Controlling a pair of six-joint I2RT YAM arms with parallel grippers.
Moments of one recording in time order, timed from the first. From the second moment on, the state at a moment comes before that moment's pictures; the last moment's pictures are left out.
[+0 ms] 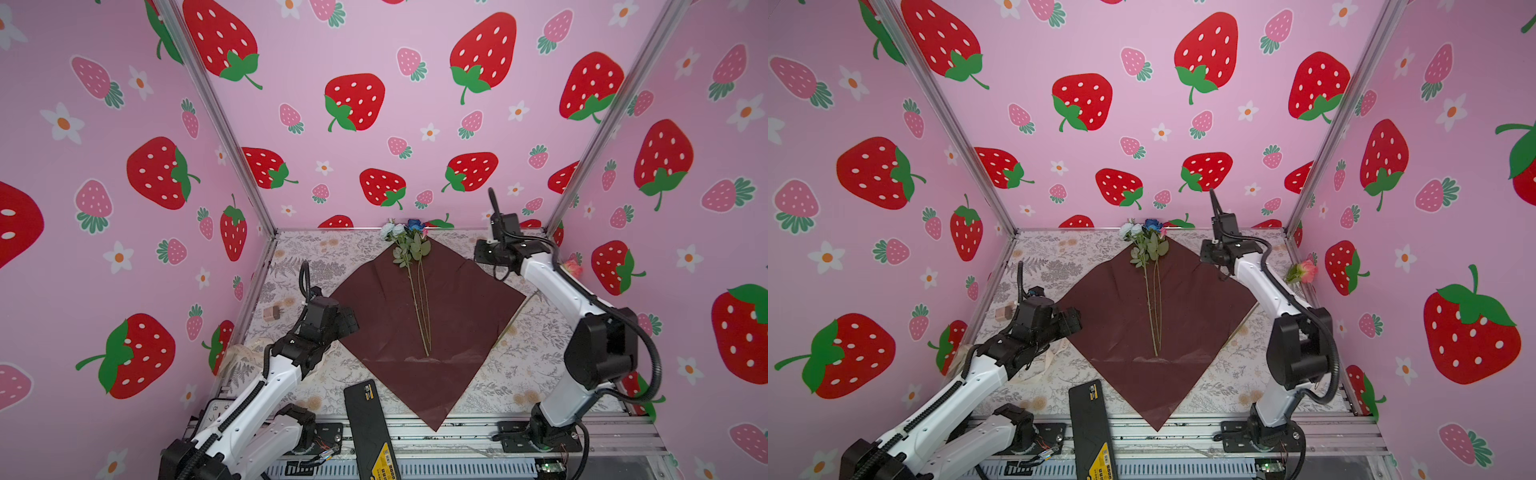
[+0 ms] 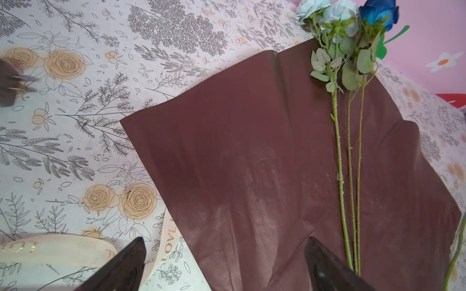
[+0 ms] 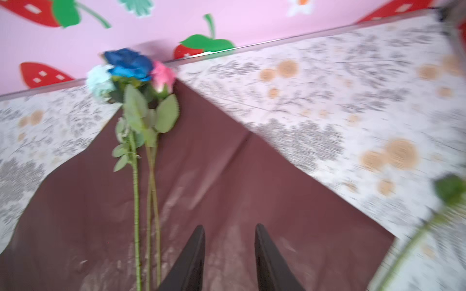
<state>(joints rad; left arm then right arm) -0.35 0.93 0.62 -0.47 -0.18 -0.64 0.28 1.63 1.42 -0.59 0.09 0.34</state>
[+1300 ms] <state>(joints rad) -0.35 0.96 0.62 -0.46 -0.20 -0.63 -0.16 1.96 1.30 -0.44 0.06 0.35</state>
